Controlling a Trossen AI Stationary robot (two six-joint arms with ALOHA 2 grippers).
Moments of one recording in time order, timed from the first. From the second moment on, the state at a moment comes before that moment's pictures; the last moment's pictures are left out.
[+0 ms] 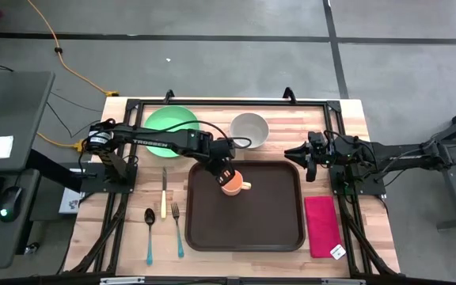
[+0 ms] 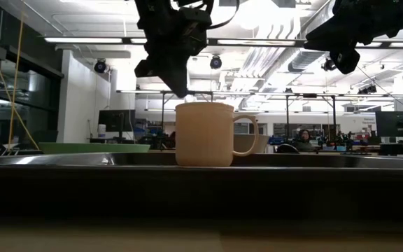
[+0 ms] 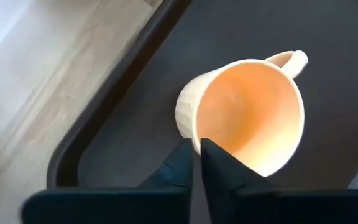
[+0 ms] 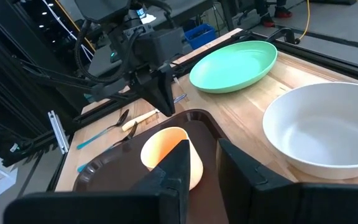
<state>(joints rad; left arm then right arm) 0.02 1.75 1.46 -0.86 -0.02 -0.63 0.00 0.54 0.42 -0.10 0.14 0.47</state>
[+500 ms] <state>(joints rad) 0.02 1.75 1.46 -0.86 -0.04 -0.56 0.00 0.54 0.42 -0.10 0.14 0.47</state>
